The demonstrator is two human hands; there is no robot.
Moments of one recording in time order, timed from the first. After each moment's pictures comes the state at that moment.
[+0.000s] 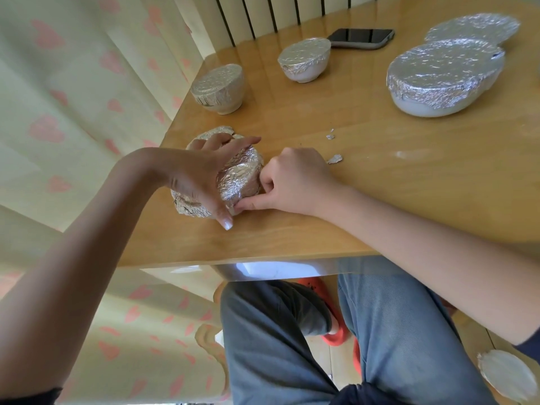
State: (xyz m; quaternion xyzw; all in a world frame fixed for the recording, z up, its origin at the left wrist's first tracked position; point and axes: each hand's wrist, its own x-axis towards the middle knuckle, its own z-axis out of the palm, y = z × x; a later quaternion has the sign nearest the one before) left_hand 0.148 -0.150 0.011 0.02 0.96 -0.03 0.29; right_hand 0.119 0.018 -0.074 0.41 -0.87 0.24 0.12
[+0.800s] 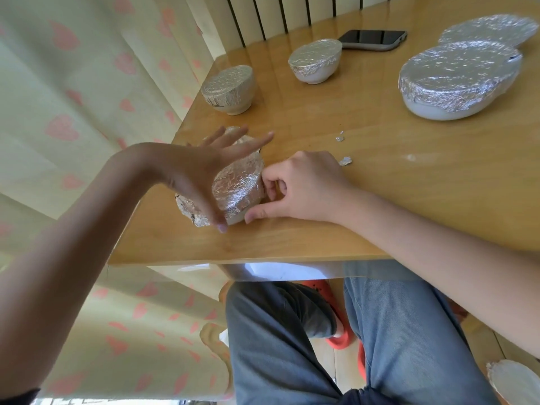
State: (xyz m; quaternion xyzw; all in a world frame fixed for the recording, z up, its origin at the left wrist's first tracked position) left_hand 0.159 -0.150 0.027 0.07 0.95 -0.04 0.30; right_hand 0.128 0.028 -0.067 0.40 -0.87 0.27 0.08
